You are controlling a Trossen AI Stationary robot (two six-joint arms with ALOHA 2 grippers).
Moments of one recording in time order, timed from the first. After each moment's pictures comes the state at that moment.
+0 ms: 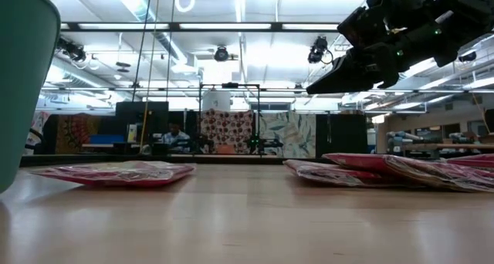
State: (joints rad) left arm -0.73 1.76 2.13 -1.57 -0.19 -1.45; right arm -0.01 1.26 0.40 0.51 0.13 -0.24
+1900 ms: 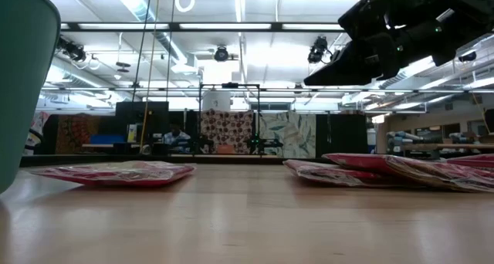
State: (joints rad) left arm -0.63 1.75 1.42 -1.57 0.35 -1.34; right arm -0.01 1.26 0.40 0.56 0.08 -0.24
